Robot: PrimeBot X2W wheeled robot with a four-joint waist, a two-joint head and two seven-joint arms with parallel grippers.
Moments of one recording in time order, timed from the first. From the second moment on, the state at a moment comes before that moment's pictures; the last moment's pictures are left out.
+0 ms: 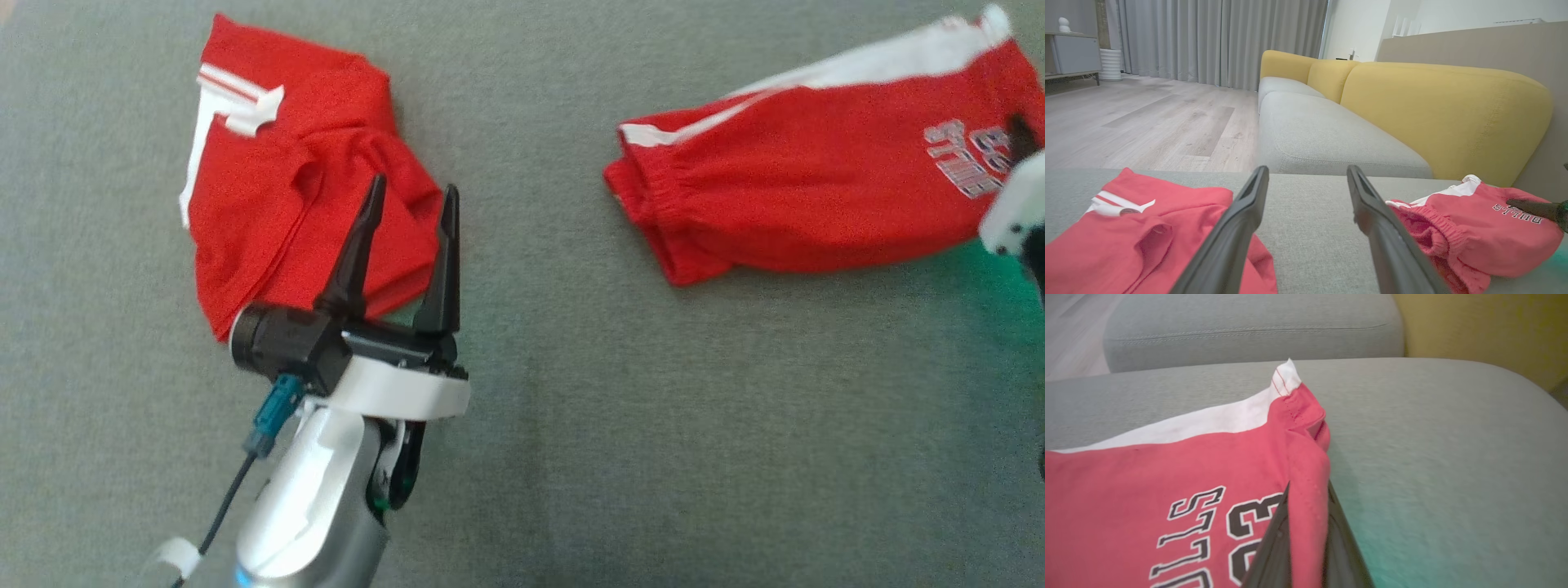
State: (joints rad) left arm -0.38 0.04 -0.41 0.21 -0.32 0.02 -0.26; right arm -0.84 -0.40 0.11 1.01 0.30 0.13 0.11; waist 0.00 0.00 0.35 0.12
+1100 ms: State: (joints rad) left arm -0.24 0.04 -0.35 0.23 -0.30 0.00 -0.26; right arm -0.62 -0.24 -0.06 0.80 0.31 0.13 -0.16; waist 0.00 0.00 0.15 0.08
